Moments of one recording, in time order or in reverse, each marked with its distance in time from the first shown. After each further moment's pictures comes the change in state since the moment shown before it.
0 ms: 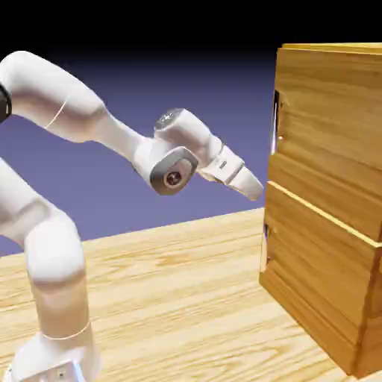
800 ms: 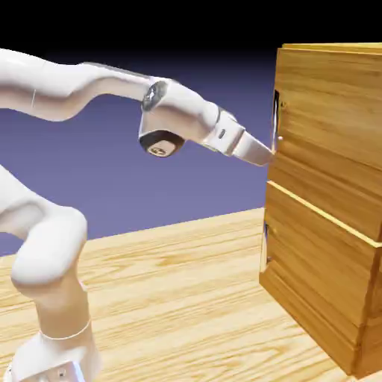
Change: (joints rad) arm -0.378 -0.142 0.377 0.165 1.044 -0.086 -0.749
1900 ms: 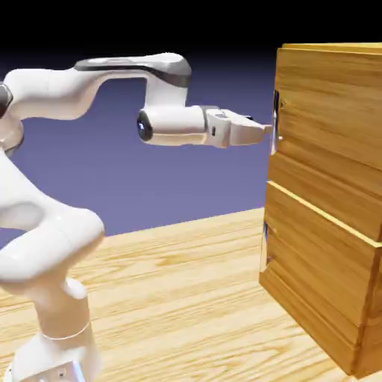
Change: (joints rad) arm -0.519 -0.196 0.518 0.227 1.435 -0.118 -1.030
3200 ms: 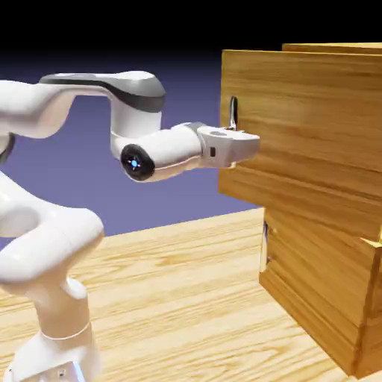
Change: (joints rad) arm 0.062 -0.163 -0.597 -0.422 -0.666 -0.964 0.148
